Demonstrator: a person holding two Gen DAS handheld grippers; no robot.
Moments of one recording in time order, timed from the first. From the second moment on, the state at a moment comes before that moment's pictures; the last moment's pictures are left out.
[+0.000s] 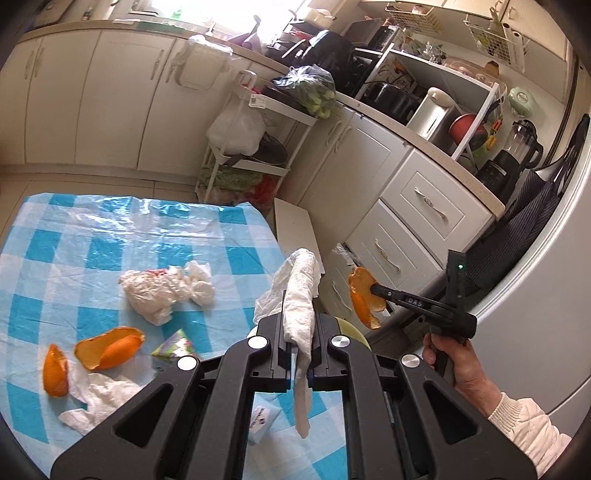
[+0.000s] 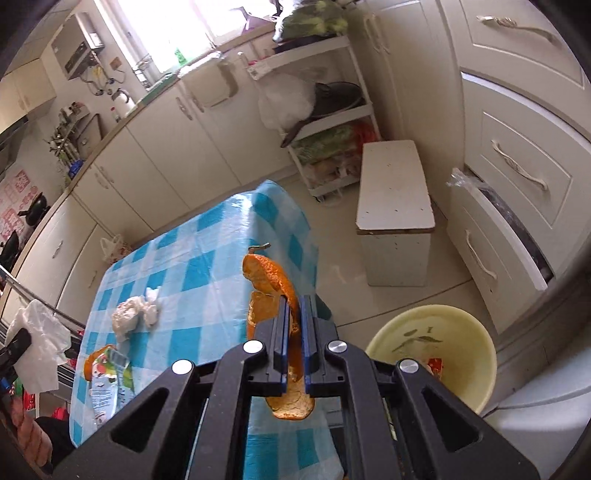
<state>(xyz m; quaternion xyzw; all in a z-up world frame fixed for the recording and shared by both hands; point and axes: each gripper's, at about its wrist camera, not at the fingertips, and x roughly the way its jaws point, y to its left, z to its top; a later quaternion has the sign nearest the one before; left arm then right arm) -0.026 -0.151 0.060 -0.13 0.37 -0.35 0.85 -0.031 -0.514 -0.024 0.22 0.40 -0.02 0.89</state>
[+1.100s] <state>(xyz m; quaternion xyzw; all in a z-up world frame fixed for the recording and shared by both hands) -0.011 -0.478 -0.093 -0.06 0.54 -0.39 0.74 -0.053 -0.632 -0.064 0.29 0.36 -0.21 0.86</state>
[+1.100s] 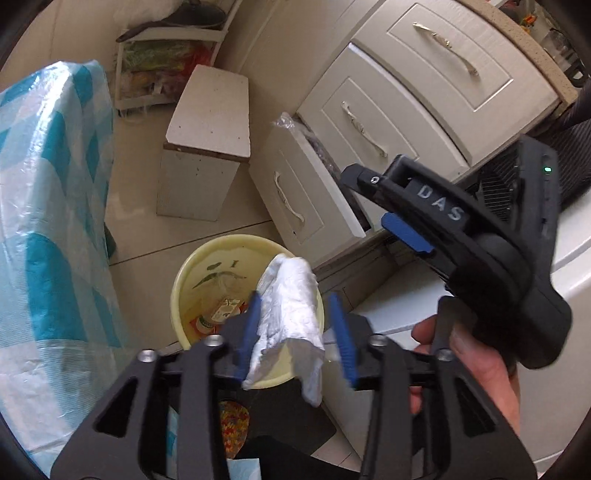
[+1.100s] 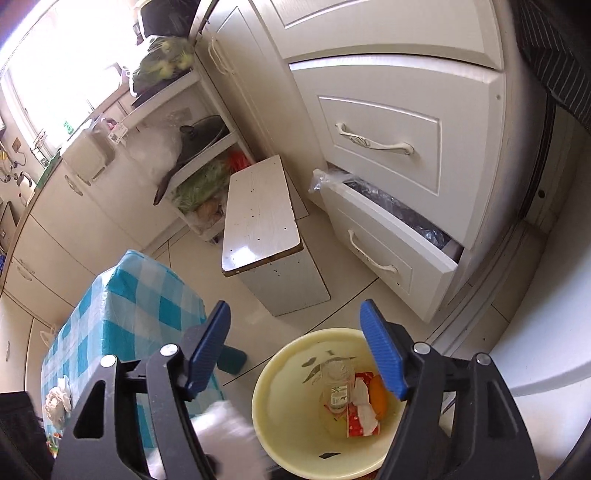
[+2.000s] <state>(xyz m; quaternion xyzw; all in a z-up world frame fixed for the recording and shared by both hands) -0.050 -0.366 -0.007 -0.04 0.44 -0.36 0.82 -0.038 -0.590 -0.047 0.18 0.36 -0.19 0.89</state>
